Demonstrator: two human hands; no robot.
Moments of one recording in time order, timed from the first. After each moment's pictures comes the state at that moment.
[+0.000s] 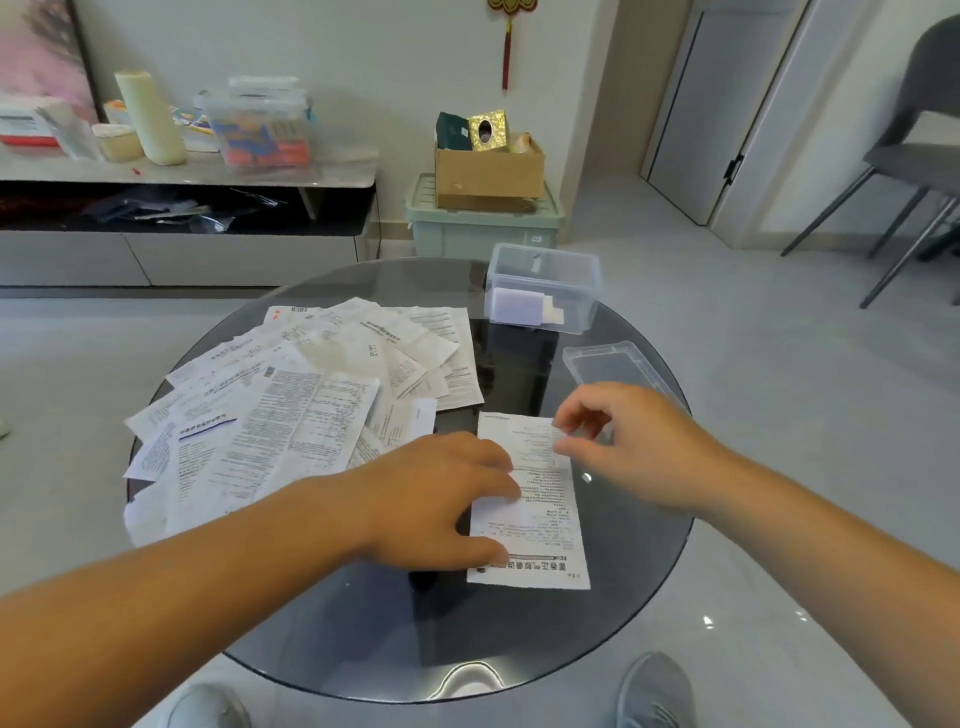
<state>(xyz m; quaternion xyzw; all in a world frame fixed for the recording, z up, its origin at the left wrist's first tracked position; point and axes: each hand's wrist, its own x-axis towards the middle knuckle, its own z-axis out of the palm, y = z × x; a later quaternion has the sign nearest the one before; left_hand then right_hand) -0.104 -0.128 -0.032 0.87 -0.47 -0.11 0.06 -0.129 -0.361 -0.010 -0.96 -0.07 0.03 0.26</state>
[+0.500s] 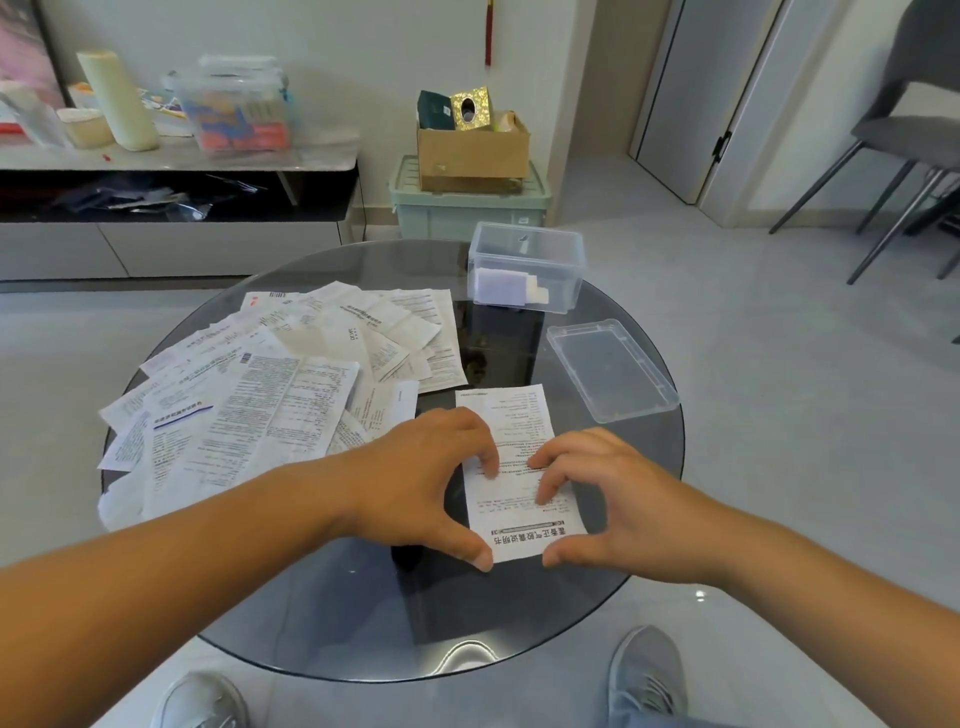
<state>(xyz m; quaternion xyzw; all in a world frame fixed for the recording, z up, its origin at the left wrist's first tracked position) -0.103 -0.132 -0.039 0.89 -0.41 -0.15 0.14 -0.173 -0.371 -0.047 -0.95 -0.18 0.11 0.22</state>
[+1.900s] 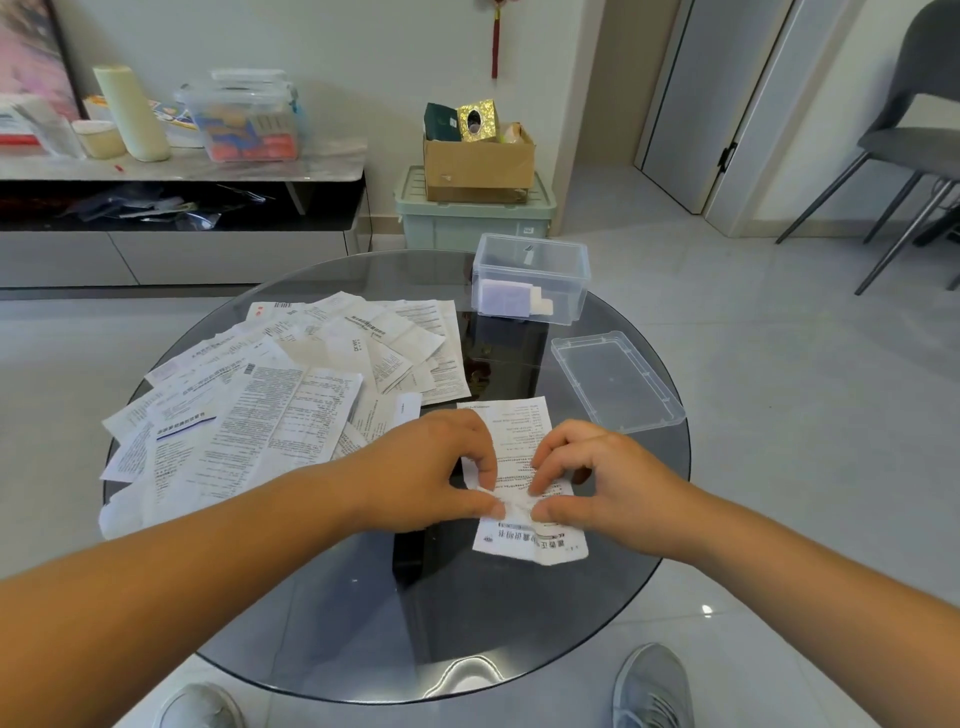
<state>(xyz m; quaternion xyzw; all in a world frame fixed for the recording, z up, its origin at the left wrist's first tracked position) -0.087 -0.137 -0.044 0.89 -0.37 -0.13 0.22 -0.144 -0.367 -0.050 -0.93 -0.11 0.11 0.33</state>
